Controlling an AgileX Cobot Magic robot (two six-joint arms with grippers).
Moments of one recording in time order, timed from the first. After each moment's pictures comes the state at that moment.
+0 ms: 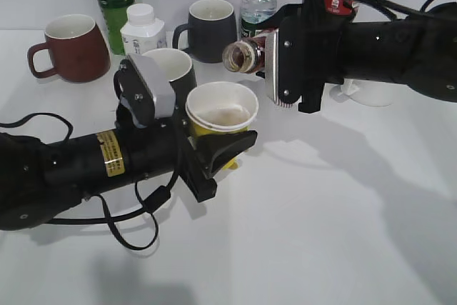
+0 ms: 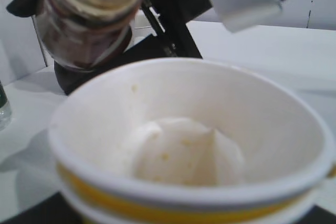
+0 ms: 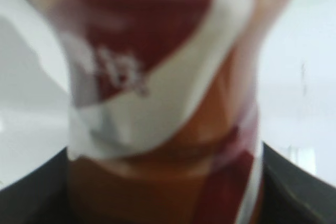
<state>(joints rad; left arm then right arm) -0.61 1.89 -0.63 0.57 -1.10 -0.17 0.44 1.77 -0.94 -0.78 -0.47 -0.65</state>
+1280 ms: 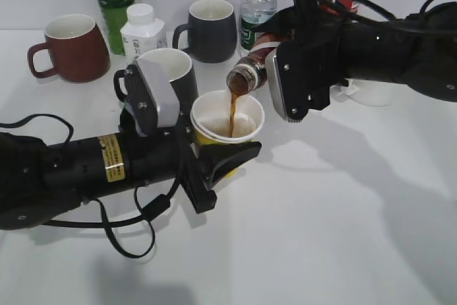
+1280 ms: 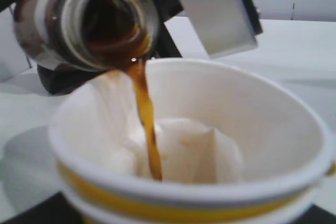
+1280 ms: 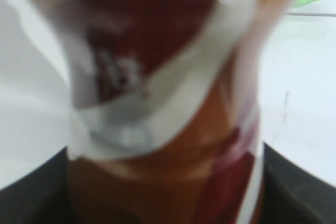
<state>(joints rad) -0.61 1.89 -0.63 0.62 -1.09 -0.16 0.44 1.77 -0.94 -0.78 -0.47 -0.92</state>
